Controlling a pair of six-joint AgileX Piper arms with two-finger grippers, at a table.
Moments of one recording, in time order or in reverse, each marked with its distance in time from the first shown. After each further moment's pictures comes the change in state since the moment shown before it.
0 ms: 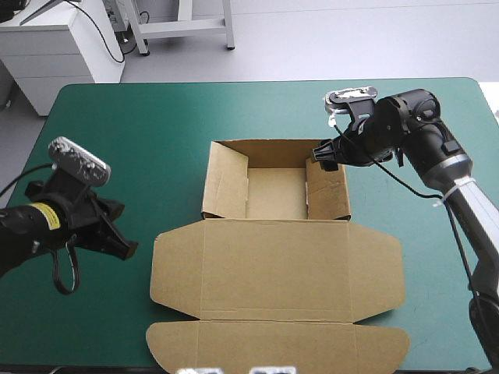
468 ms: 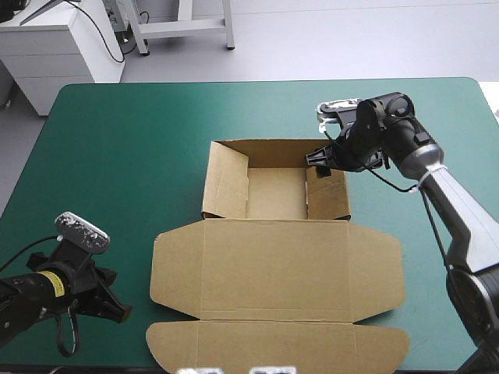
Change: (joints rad) left arm 0.000 -0.228 0.408 0.001 0.000 -0.084; right arm 0.000 0.123 0.000 -0.013 -0.001 0.029
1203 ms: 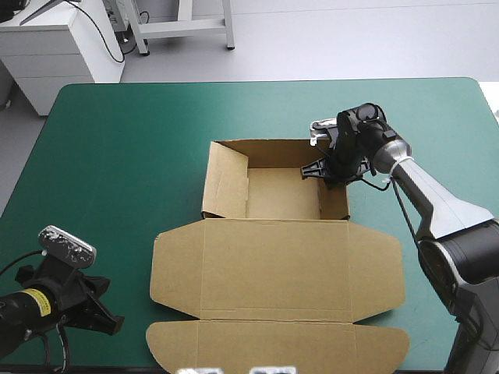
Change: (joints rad) left arm 0.000 -0.102 0.036 0.000 0.000 -0.031; right arm 0.000 0.175 0.000 -0.043 -0.025 0.030
